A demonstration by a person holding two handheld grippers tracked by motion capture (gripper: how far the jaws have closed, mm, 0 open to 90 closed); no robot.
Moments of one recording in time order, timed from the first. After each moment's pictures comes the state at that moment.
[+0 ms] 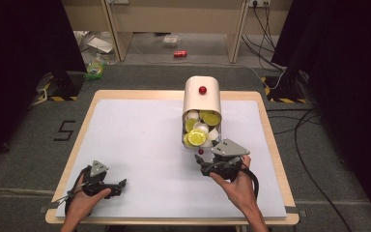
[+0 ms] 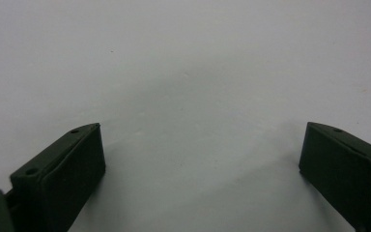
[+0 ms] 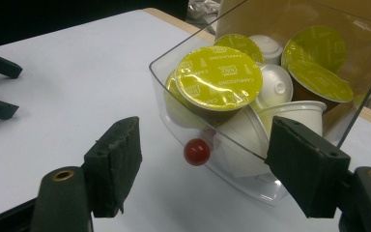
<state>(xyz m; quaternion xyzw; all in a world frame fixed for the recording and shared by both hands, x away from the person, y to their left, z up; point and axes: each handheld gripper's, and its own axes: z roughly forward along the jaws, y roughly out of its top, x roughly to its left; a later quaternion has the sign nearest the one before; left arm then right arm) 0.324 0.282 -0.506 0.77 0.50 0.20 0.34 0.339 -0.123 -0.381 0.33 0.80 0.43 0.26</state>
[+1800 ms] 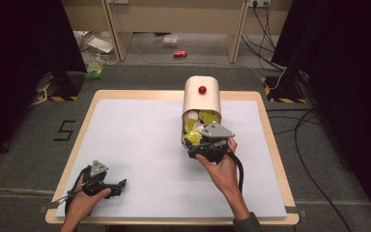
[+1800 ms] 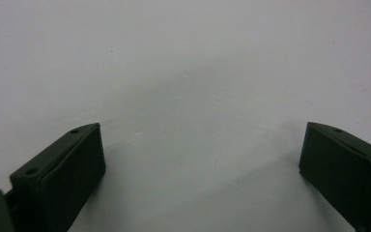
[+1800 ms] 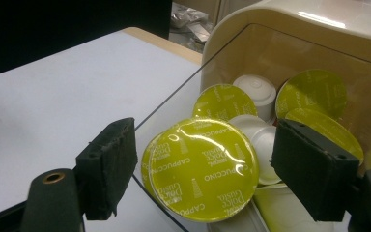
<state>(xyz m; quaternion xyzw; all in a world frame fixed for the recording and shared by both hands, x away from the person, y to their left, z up) 0.324 0.282 -0.506 0.77 0.50 0.20 0.34 0.378 -0.088 -0.371 0.37 0.77 0.44 0.27</state>
